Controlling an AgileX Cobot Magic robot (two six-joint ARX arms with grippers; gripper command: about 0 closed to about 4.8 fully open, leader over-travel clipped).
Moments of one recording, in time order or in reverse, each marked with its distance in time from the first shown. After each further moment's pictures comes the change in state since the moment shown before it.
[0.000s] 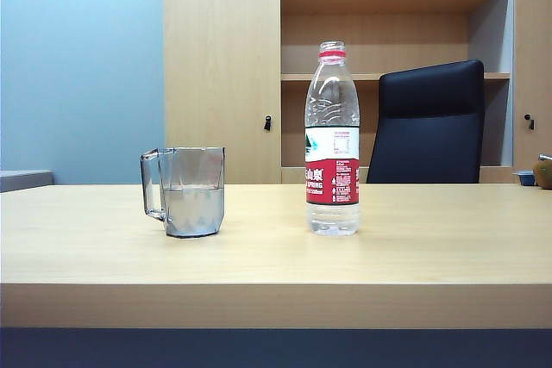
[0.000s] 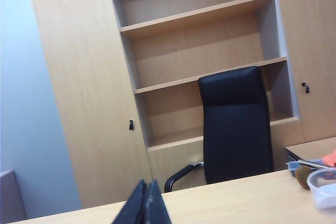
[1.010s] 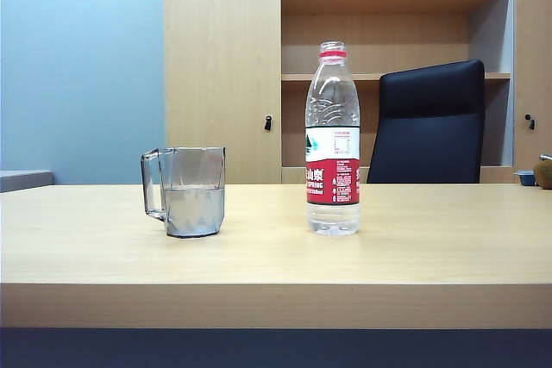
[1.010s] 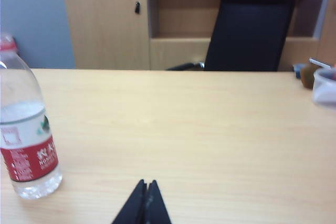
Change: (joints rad) left arm 0.000 0.000 -0.001 0.001 0.001 0.000; right arm -0.401 -0.262 -0.478 -0.153 -0.507 0.000
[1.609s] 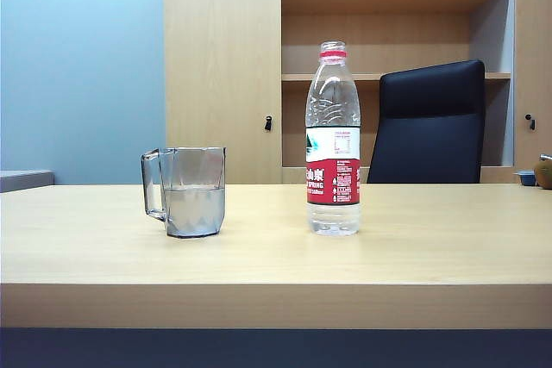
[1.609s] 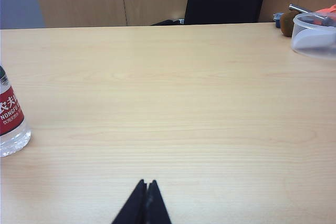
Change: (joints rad) left arm 0.000 0.000 0.000 0.000 0.000 0.000; right arm -0.059 -0.053 -0.034 -0.167 0.017 0.007
